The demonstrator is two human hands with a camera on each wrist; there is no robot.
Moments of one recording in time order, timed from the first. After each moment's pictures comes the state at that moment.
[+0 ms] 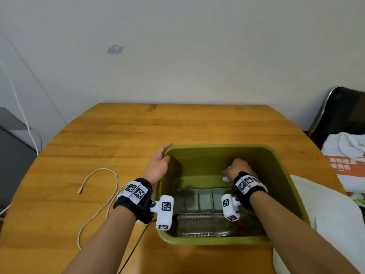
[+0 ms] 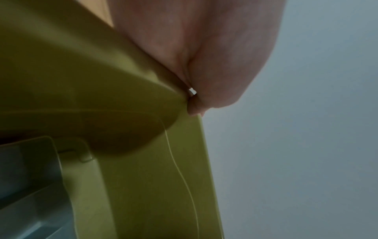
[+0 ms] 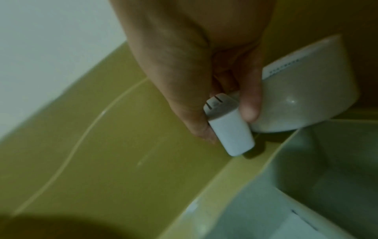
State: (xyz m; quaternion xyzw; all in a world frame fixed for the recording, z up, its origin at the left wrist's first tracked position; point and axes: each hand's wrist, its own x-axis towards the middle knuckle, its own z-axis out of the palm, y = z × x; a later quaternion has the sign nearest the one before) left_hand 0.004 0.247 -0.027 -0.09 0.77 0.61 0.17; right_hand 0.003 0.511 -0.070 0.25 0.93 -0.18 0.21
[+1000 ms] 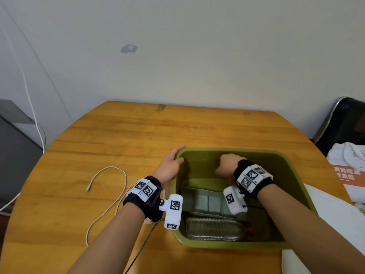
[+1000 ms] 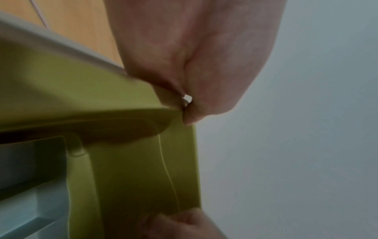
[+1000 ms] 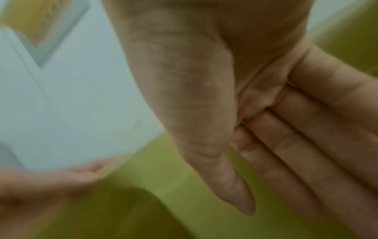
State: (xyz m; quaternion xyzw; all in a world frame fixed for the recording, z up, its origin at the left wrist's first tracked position) left_hand -0.001 0.230 -0.025 -0.05 0.74 0.63 0.22; right_hand -0.012 0.439 0.009 0.05 0.94 -0.04 0.33
